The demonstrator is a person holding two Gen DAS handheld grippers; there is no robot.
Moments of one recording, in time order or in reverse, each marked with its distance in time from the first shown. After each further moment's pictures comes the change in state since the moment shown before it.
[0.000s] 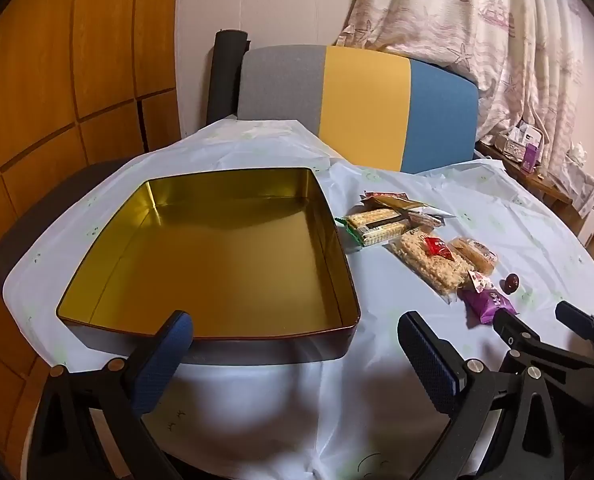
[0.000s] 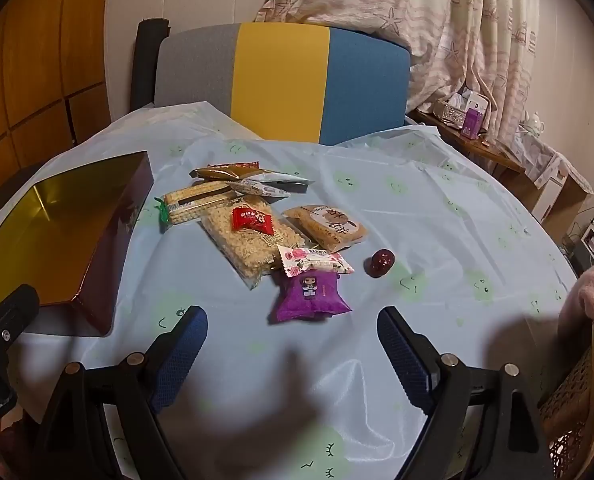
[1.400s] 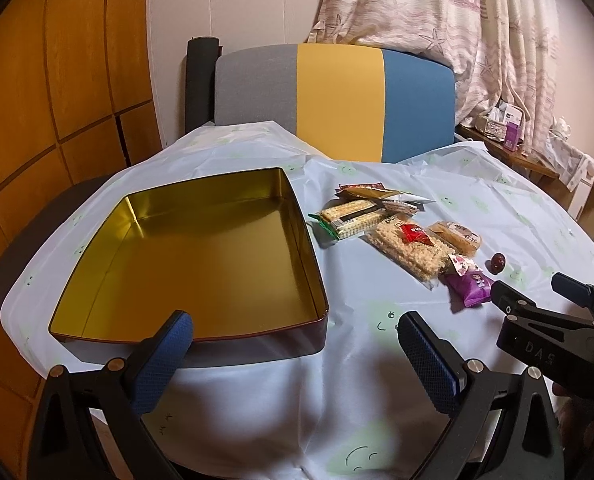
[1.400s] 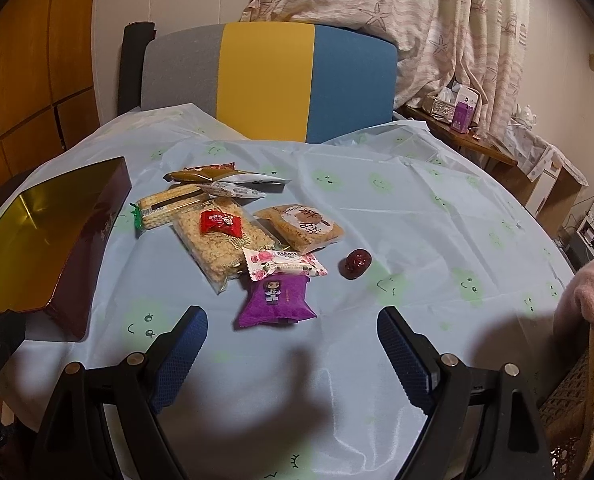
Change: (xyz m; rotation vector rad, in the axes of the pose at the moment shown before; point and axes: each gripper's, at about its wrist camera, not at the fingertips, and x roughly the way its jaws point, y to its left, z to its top) left arm -0.003 -0.024 -0.001 0.099 0.005 -0.021; right arm 0.009 -0.027 0.001 0.030 -0.003 -0.011
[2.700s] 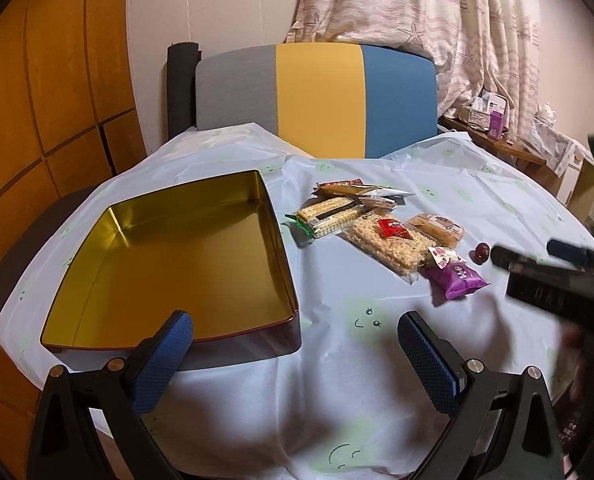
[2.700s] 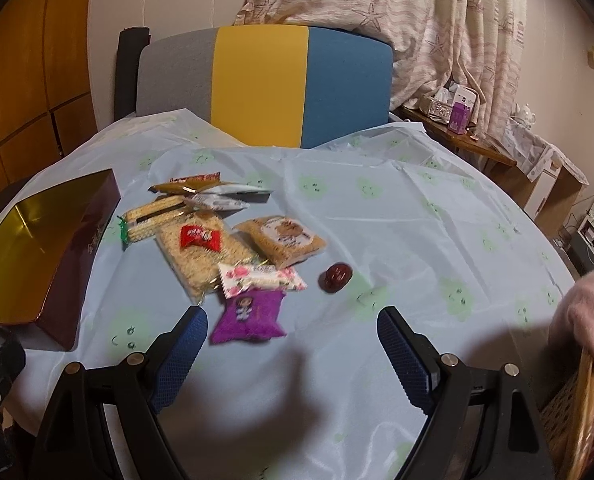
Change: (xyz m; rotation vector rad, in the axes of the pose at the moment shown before) left arm -0.001 -0.020 0.000 0.058 0.003 -0.039; right arm 0.002 -0.028 0.016 0.006 -0.005 0.012
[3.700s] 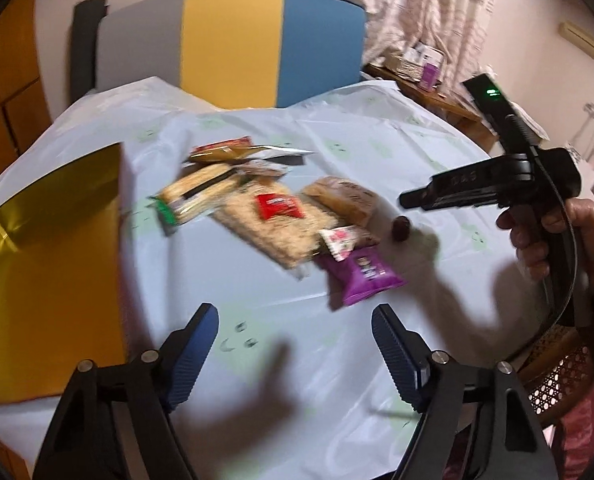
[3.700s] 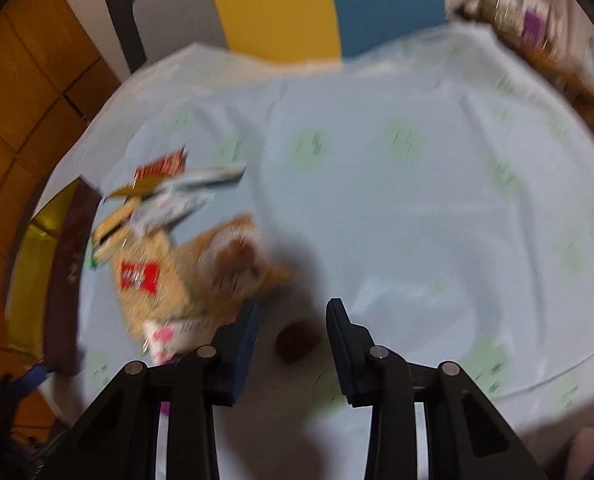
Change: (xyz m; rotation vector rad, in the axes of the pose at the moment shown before) left arm 0.056 -0.069 0.037 0.077 0.227 -0.318; right arm 0.134 -0.090 0.076 0.058 0.443 0.346
